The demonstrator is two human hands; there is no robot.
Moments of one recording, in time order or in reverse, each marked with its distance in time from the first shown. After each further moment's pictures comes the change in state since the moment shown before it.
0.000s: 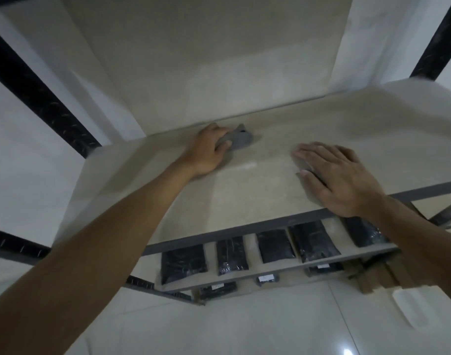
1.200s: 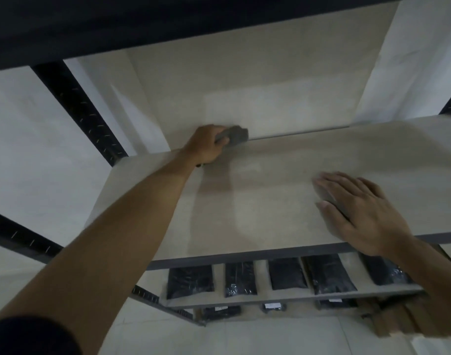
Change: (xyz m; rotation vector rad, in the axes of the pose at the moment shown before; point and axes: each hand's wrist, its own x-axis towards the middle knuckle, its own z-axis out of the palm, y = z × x) left_hand 0.032 -0.045 -0.042 0.013 0.076 -0.160; right_hand 0.001 -0.002 -0.002 0.004 0.013 0.011
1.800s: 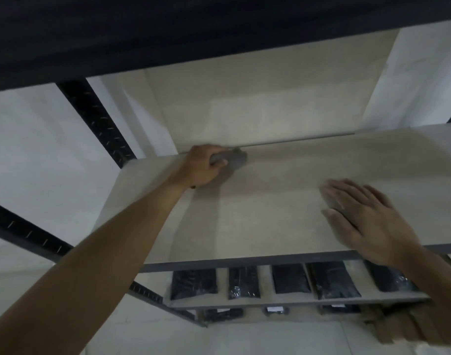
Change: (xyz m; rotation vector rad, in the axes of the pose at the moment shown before) left_hand -0.044 -0.021 -0.002 -0.004 0.054 0.102; right_hand -0.003 0.001 0.003 0.019 0.005 -0.014
